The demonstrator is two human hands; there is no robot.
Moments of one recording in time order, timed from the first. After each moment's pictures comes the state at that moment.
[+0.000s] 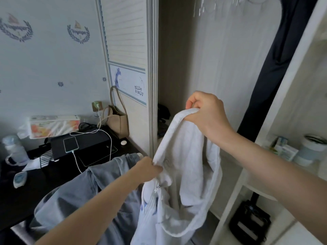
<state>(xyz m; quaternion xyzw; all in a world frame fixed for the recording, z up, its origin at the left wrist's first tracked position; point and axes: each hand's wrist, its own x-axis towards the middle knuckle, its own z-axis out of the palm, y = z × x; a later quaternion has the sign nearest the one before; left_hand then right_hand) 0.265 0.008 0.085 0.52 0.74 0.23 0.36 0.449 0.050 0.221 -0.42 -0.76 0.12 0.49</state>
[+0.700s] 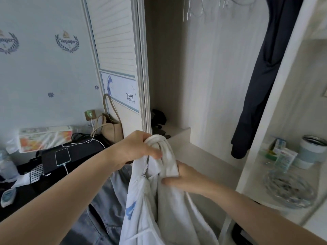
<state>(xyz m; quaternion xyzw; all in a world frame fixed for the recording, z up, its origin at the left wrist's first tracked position) 0.262 0.021 0.189 0.62 0.63 0.31 0.35 0.447 0.056 0.098 -0.41 -0.77 0.46 0.17</state>
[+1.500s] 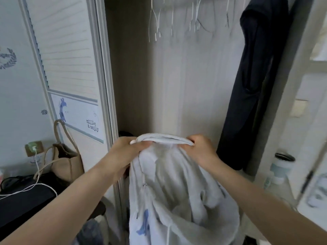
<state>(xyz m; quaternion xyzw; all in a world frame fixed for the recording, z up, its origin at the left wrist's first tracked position) 0.261 0.160 0.202 0.54 0.51 0.48 0.47 0.486 0.206 0.180 -0.61 -0.68 0.13 0.39</state>
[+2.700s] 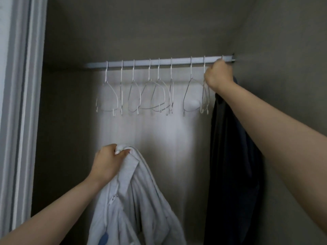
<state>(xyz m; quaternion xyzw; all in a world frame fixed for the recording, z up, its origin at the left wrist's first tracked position) 0.290 0.469 0.362 0.74 0.35 0.56 0.12 0.551 0.343 0.582 -0.67 -0.42 -0.32 0.53</state>
